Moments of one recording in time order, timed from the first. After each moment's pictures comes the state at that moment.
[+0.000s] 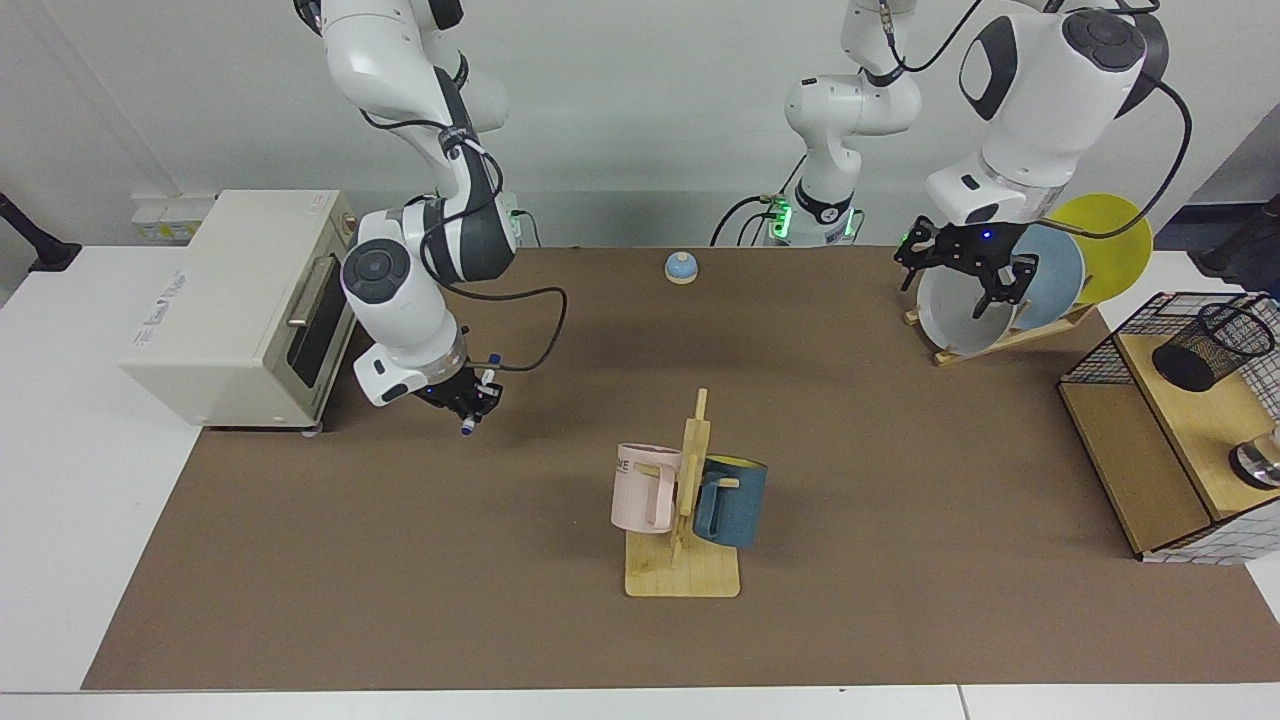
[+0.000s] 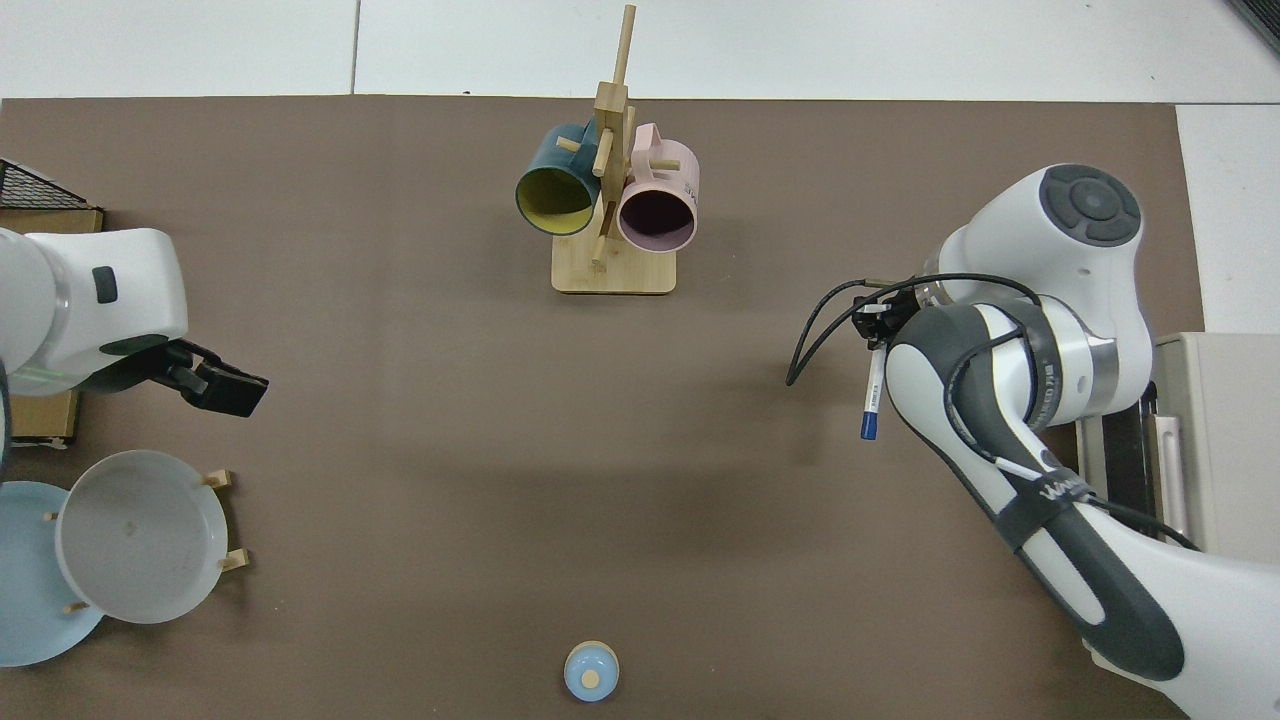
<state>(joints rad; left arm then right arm) -0.05 -0.04 -0.05 -1.76 -0.02 1.74 0.51 0.04 0.29 0.13 -1.79 0.05 2.00 0.37</state>
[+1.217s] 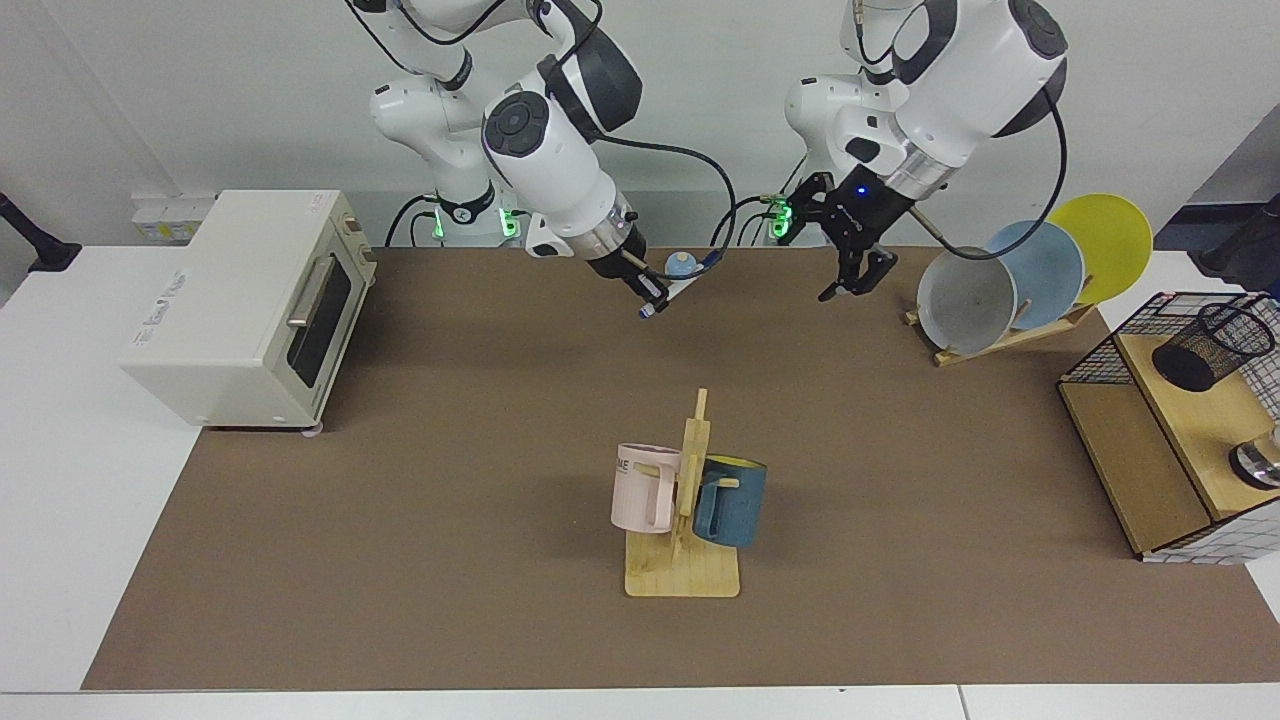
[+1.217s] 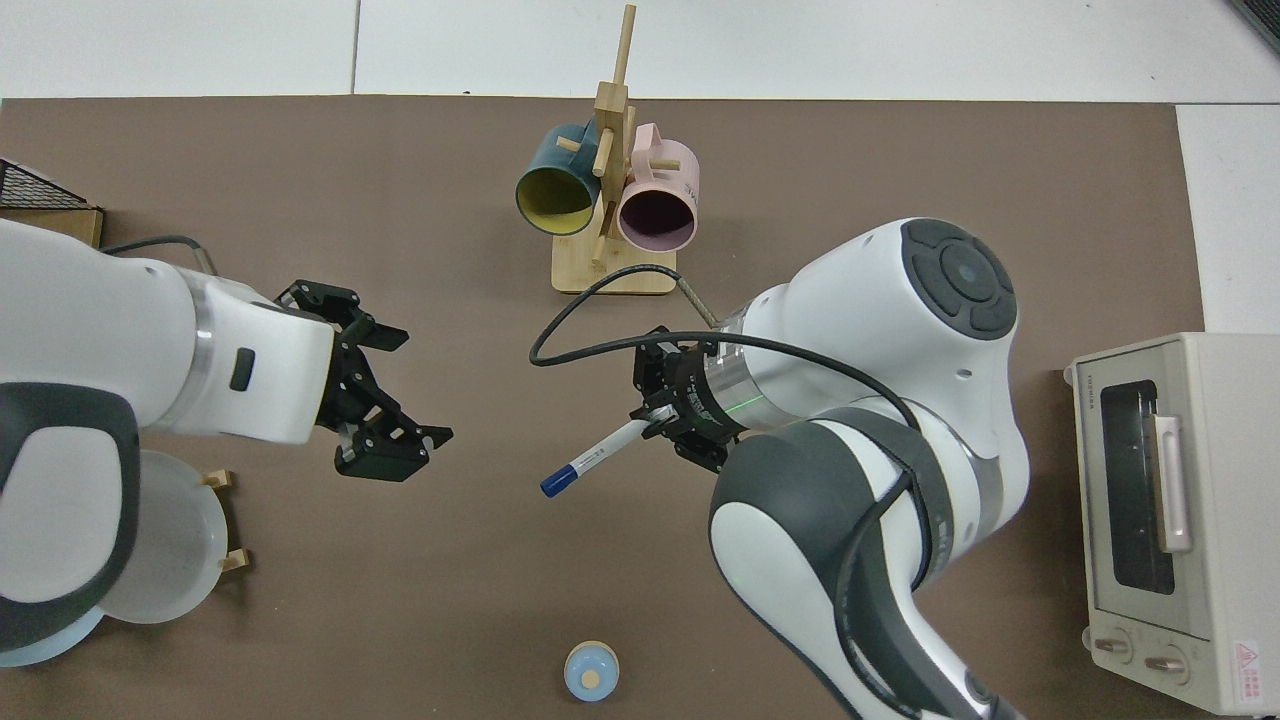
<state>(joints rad) -0.08 -0.09 -0.18 -1.81 -0.43 1.80 0.92 0.36 0.15 0.13 -1.72 0.45 1.94 1.35</state>
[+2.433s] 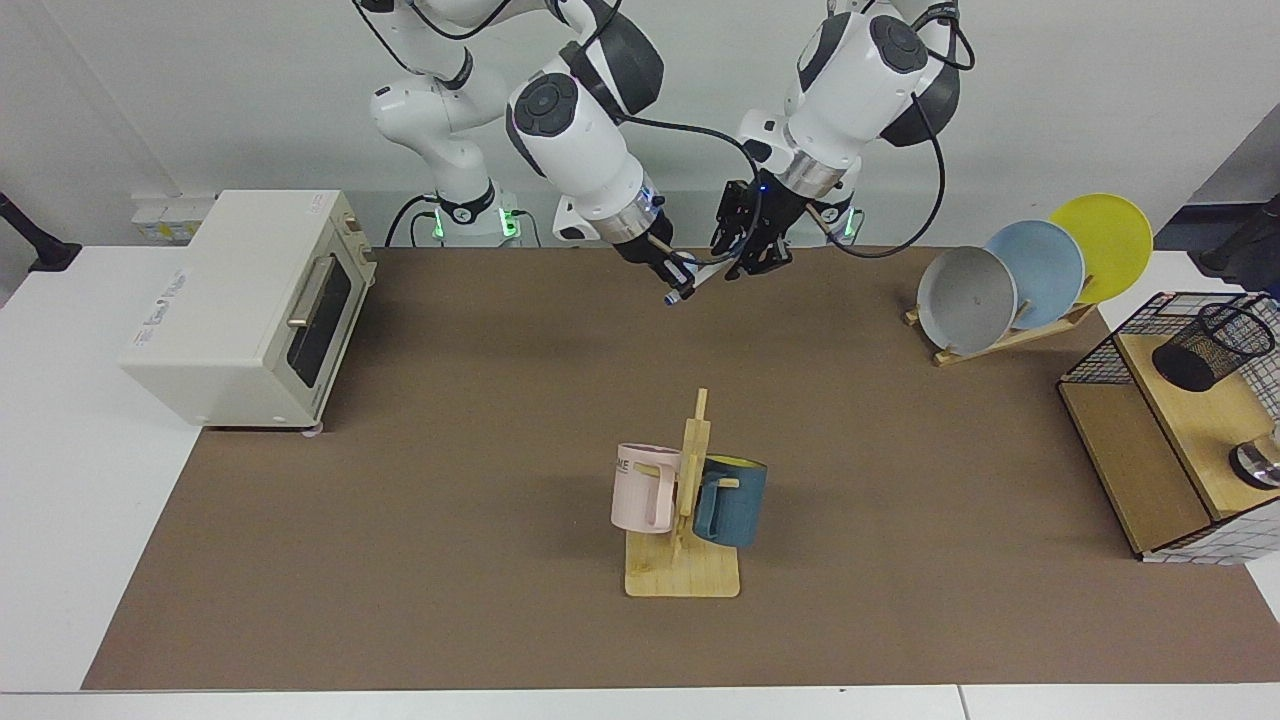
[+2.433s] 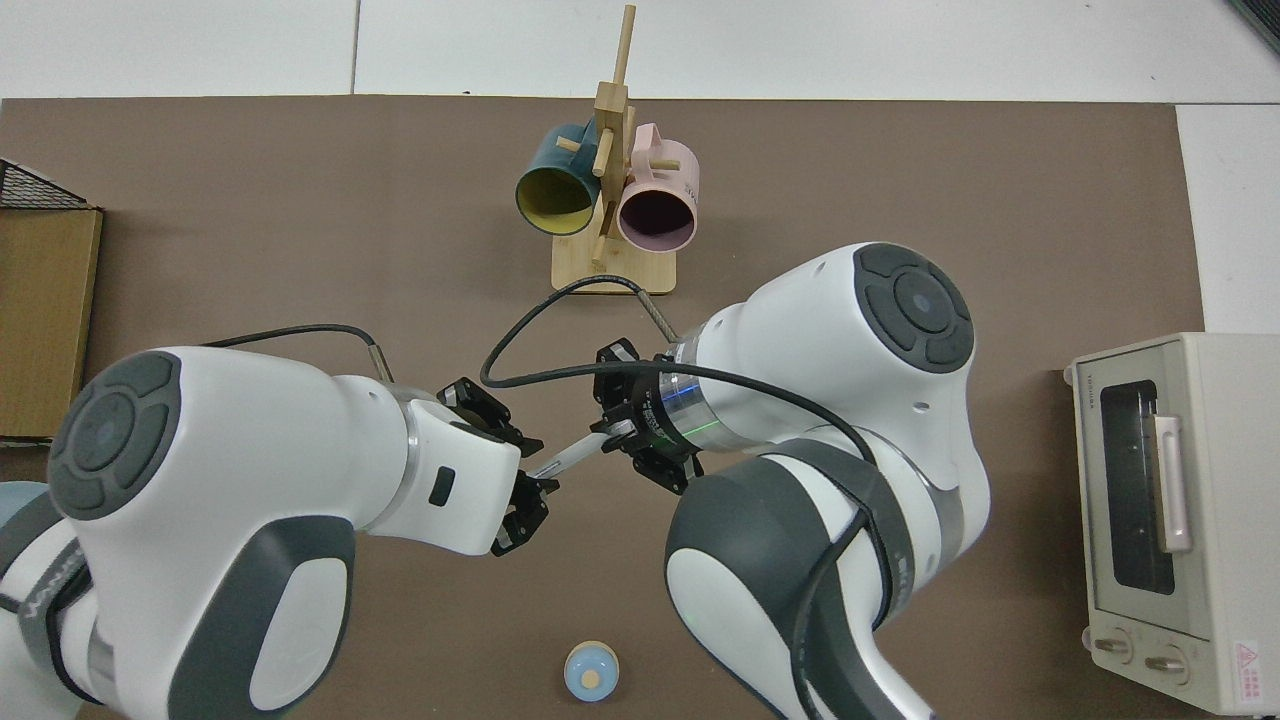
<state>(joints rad) -0.21 -0.16 -0.24 -1.99 -0.44 1.93 0.86 0.41 0.16 0.13 -1.71 0.47 1.96 1.43</state>
